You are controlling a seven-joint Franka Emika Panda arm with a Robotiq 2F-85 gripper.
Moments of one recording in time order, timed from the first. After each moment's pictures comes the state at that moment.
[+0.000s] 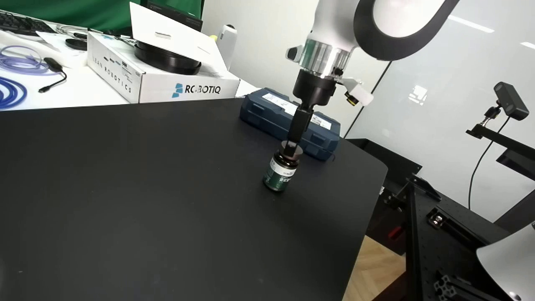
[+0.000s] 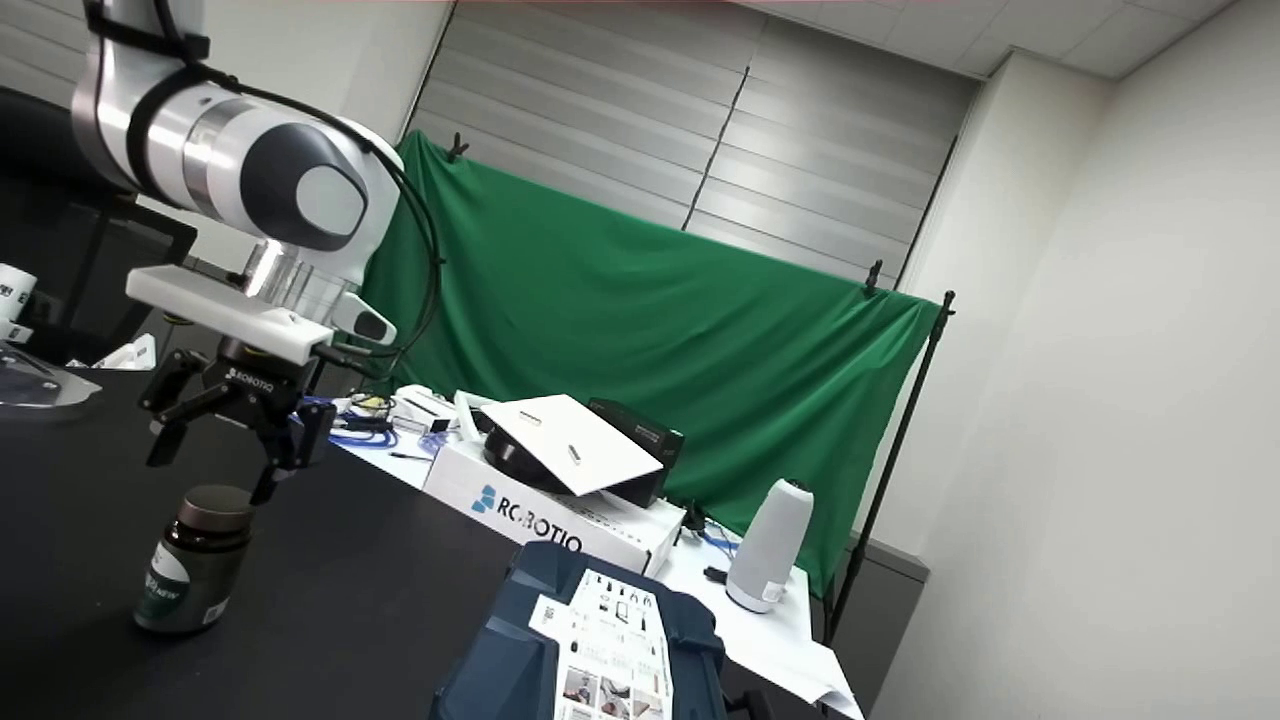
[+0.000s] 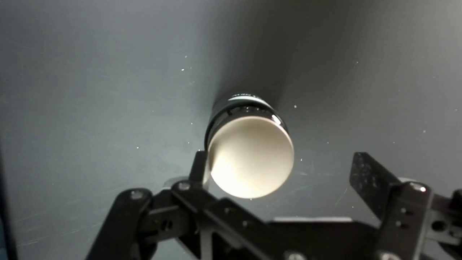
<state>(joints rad) 0.02 0.35 0.06 -2.37 -0.04 2.65 -0.17</state>
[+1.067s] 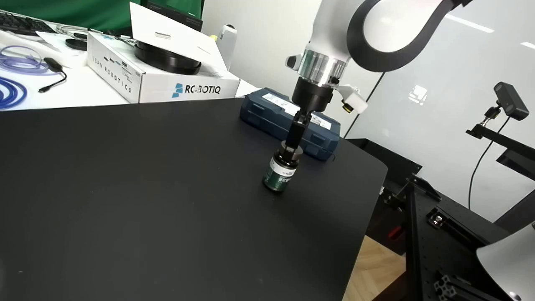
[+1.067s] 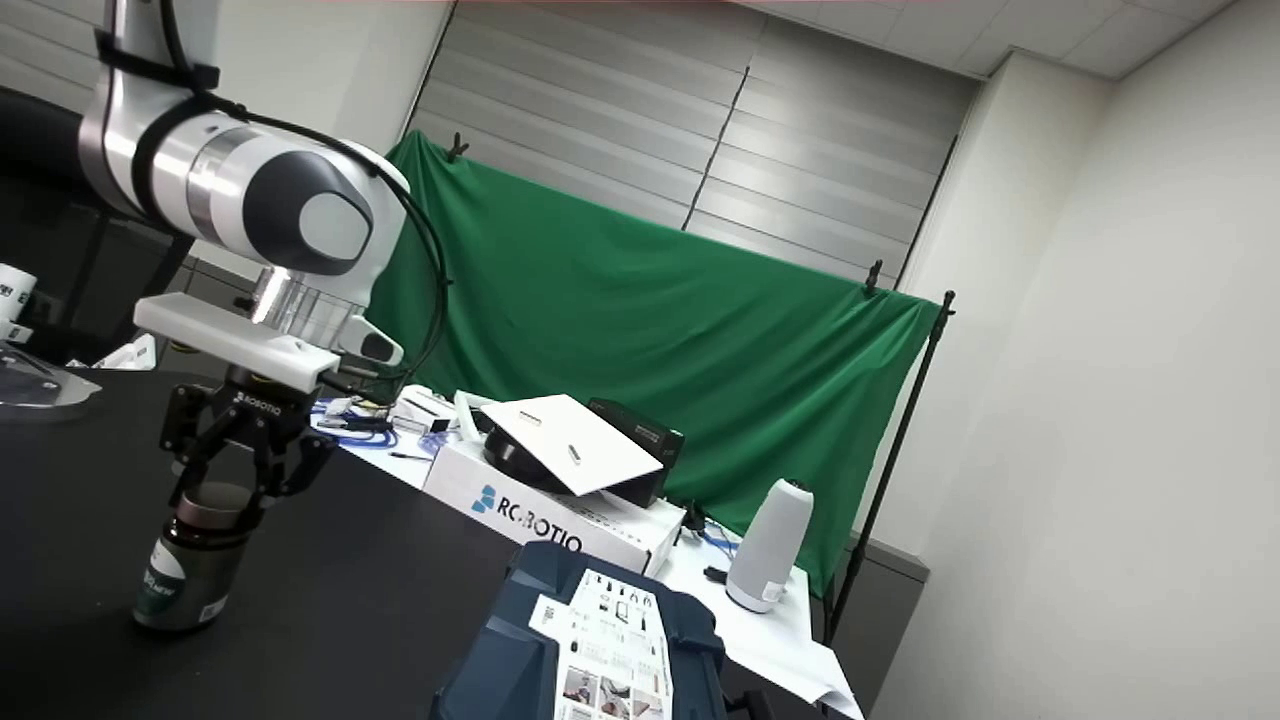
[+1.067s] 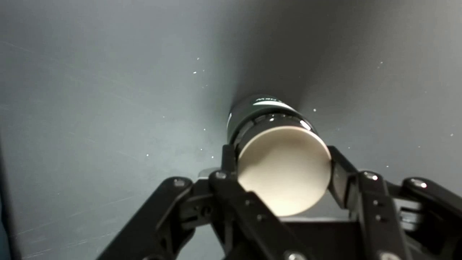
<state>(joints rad) 0.01 0.40 0.04 -2.36 -0.04 2.69 -0.19</state>
